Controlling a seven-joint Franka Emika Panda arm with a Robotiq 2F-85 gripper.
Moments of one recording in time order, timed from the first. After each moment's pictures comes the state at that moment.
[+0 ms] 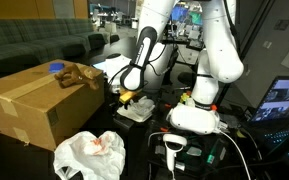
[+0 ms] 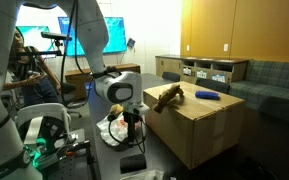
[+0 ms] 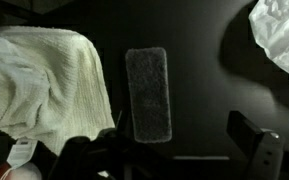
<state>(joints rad) 0.31 0.41 -0.06 -2.49 -0.04 2.77 0.60</state>
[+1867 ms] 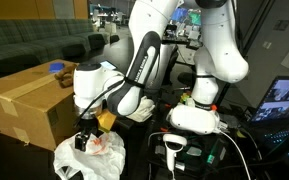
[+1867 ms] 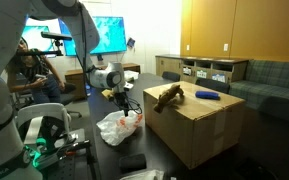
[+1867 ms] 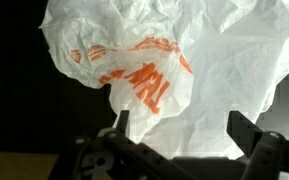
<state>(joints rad) 0.64 0.53 0.02 -2.21 -0.11 2.81 0.61</state>
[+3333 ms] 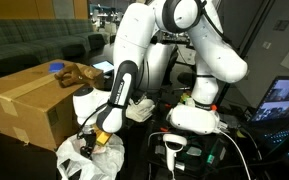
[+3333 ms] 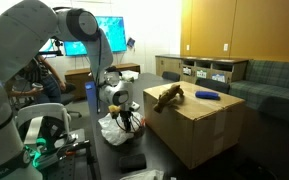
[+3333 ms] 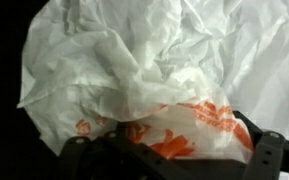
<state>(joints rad) 0.55 0.82 0.06 -2.05 0.03 2.79 0.58</state>
